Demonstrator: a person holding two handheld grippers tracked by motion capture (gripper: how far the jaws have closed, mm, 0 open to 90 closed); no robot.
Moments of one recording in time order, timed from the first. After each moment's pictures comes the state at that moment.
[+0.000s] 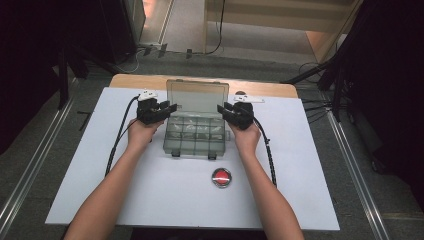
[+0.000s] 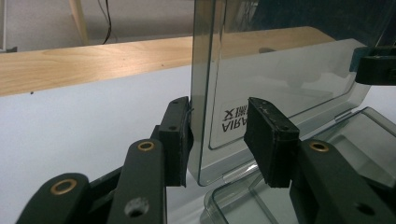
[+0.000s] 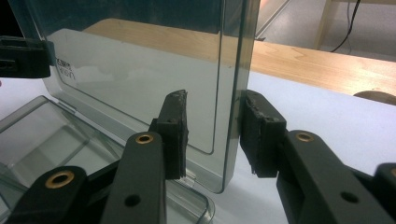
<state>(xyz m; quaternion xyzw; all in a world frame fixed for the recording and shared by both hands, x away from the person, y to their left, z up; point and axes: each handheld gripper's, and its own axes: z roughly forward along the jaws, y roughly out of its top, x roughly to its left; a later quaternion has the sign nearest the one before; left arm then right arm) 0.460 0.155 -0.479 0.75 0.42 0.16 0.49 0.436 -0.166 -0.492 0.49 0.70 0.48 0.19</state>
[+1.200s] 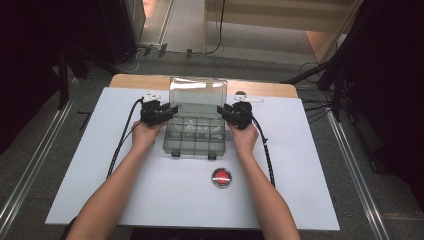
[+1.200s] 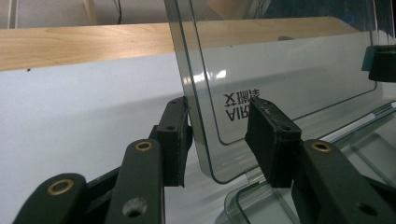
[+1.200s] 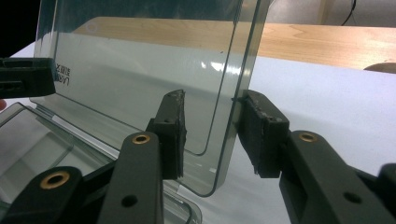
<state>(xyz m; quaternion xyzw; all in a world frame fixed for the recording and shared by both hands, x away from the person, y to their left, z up) 0.468 0.149 -0.499 0.74 0.45 0.17 0.47 0.449 -0.167 -0.508 0.52 0.69 0.48 0.16</state>
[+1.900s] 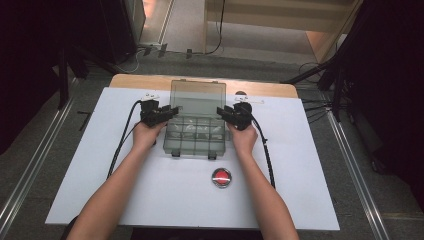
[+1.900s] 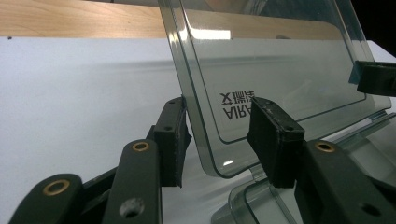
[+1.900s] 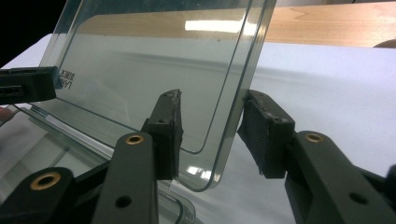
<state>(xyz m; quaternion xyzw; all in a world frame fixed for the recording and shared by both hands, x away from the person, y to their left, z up) 0.474 0.154 -0.507 0.73 0.48 0.12 0.48 0.453 -0.169 -0.517 0.54 0.68 0.48 0.14</state>
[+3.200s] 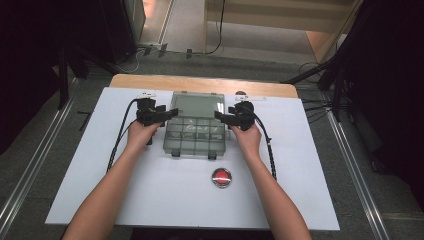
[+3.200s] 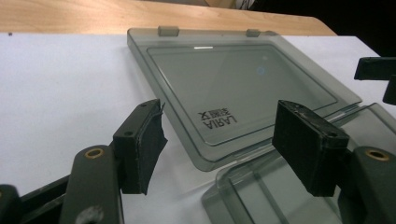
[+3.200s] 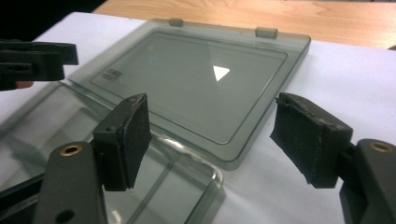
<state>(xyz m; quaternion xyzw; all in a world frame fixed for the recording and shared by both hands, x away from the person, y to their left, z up) 0.467 0.163 -0.488 0.74 0.47 0.10 0.47 0.438 -0.174 -0.494 0.51 0.71 0.47 0.11</state>
